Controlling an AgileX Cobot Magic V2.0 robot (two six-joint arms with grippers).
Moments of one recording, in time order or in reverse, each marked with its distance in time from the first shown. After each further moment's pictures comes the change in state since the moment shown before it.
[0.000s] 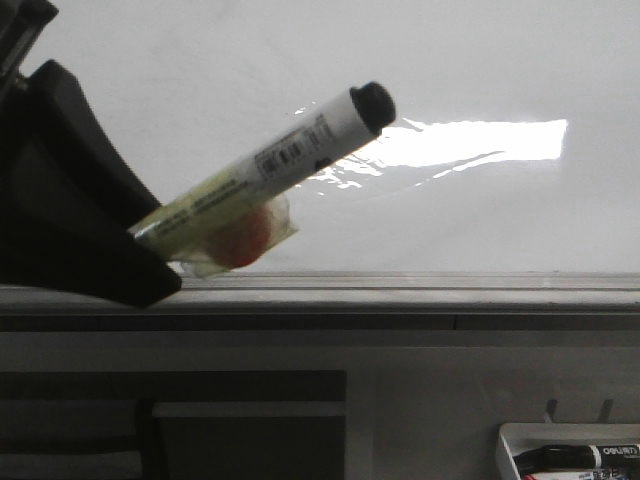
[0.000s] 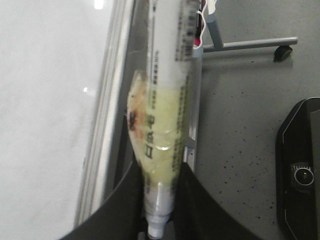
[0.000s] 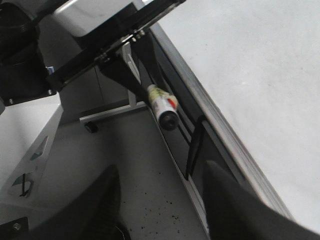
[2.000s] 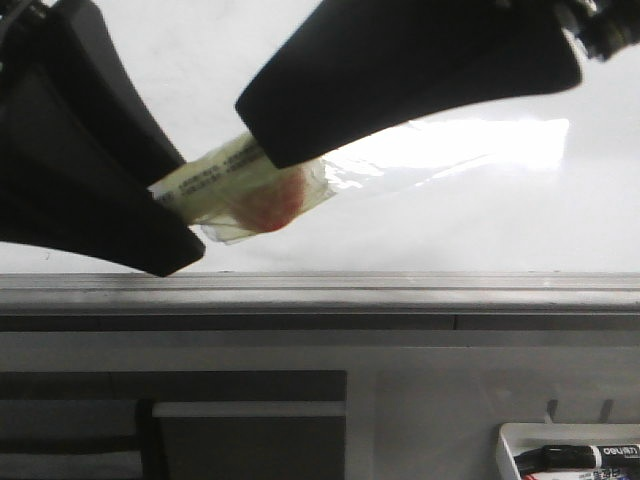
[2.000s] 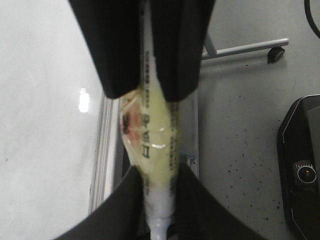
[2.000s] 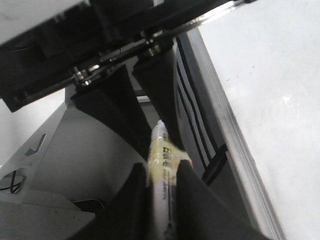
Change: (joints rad) left arm -0.050 0.000 -0.071 -0.024 0.067 0.068; right arm 0.226 0.406 -0.095 0.141 -0.235 -0.265
